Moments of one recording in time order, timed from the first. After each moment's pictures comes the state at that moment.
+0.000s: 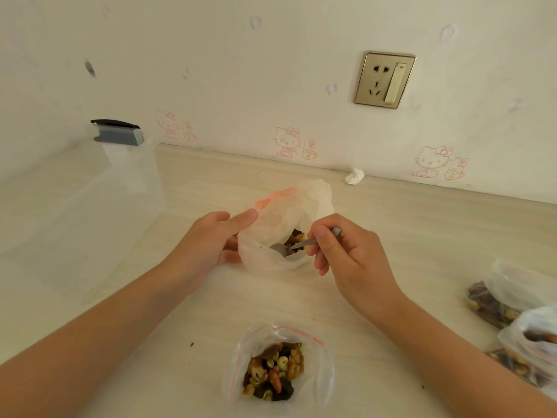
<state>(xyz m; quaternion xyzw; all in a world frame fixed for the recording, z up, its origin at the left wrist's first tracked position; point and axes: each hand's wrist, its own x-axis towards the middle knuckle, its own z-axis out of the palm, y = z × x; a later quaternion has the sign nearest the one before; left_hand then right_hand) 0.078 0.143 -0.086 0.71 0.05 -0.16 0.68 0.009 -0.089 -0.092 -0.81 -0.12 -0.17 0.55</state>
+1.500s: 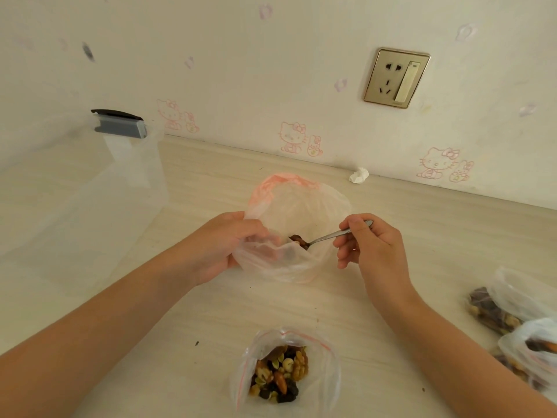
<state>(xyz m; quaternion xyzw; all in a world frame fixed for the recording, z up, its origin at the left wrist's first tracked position) 0.077 0.138 -0.072 0.68 -0.04 -0.27 0.68 0.027 -0.104 -0.094 -0.70 0.09 -0.14 0.69</state>
